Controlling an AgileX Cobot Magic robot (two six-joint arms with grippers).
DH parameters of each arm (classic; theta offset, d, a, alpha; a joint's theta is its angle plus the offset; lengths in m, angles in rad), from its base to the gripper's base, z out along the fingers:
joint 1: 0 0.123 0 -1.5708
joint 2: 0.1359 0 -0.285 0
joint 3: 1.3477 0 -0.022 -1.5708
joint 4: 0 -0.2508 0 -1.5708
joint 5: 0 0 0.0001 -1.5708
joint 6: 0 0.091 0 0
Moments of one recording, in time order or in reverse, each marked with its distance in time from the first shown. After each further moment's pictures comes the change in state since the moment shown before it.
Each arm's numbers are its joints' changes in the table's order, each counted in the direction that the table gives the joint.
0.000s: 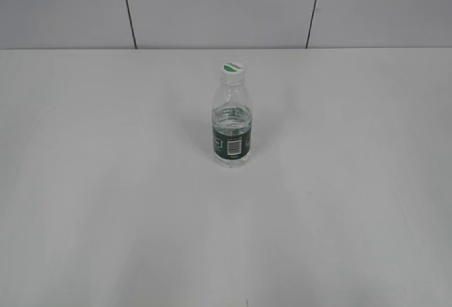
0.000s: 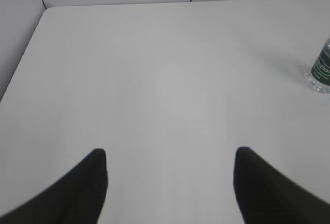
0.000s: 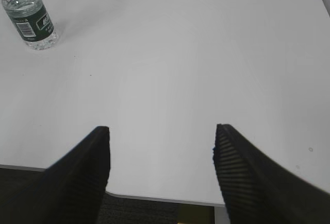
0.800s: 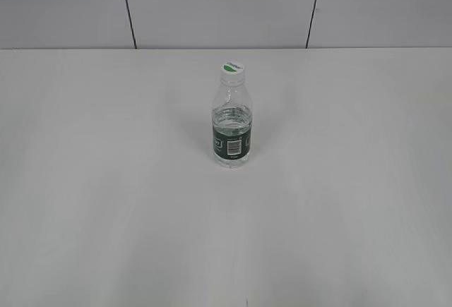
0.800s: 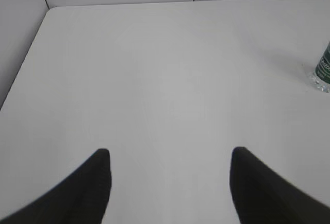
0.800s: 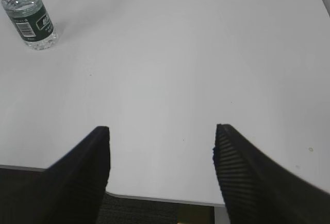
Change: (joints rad) left arm 0.000 0.000 0.000 -0.011 0.000 0.000; right arm 0.000 0.000 0.000 0.000 0.000 0.000
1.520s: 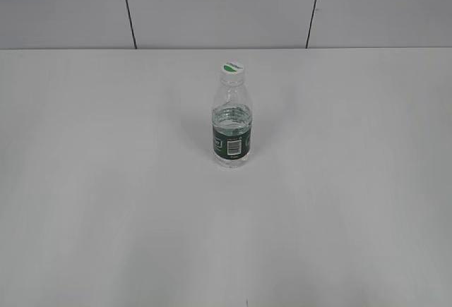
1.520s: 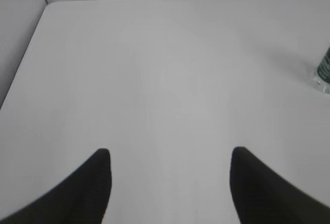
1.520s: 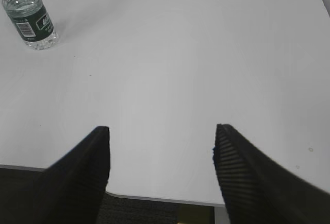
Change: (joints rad) left arm 0.000 0.060 -0.009 0.000 0.011 0.000; right arm 0.000 0.000 0.000 0.000 0.000 0.000
